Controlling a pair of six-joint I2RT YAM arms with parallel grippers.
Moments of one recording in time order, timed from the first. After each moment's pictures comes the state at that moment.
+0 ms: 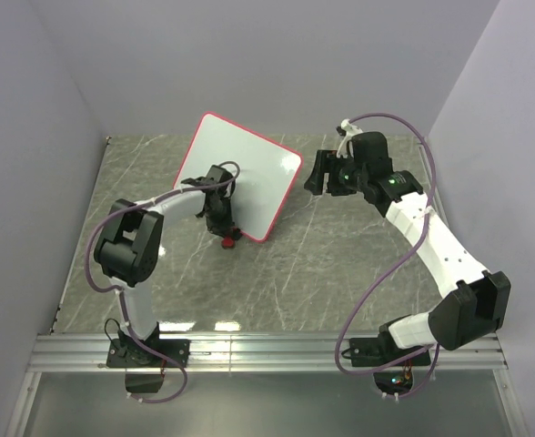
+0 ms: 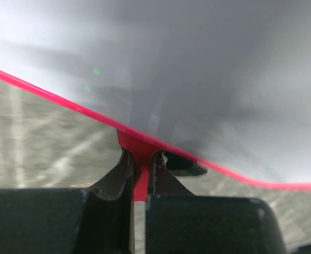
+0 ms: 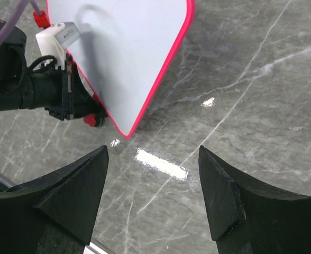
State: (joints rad) left arm -0.42 1.90 1.27 -0.60 0.08 -0.55; right arm 0.35 1.38 1.33 -0.57 -0.22 0.32
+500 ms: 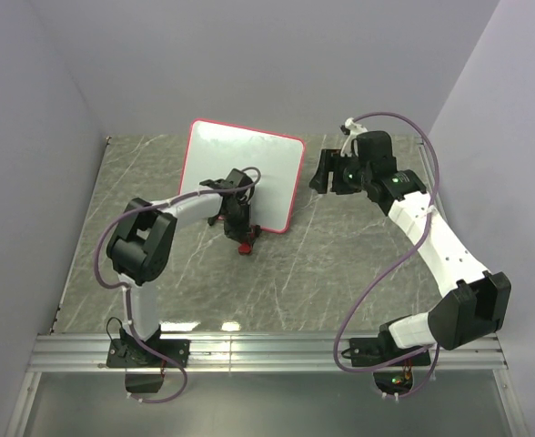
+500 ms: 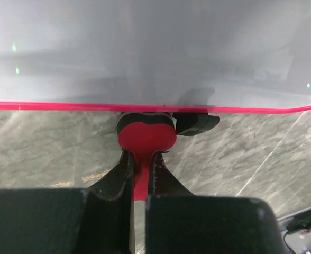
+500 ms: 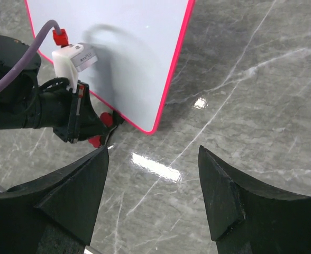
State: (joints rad) left arm -0.54 1.95 1.34 -0.62 0.18 -0.54; right arm 0.32 1.38 1.33 -0.57 -0.22 0.28
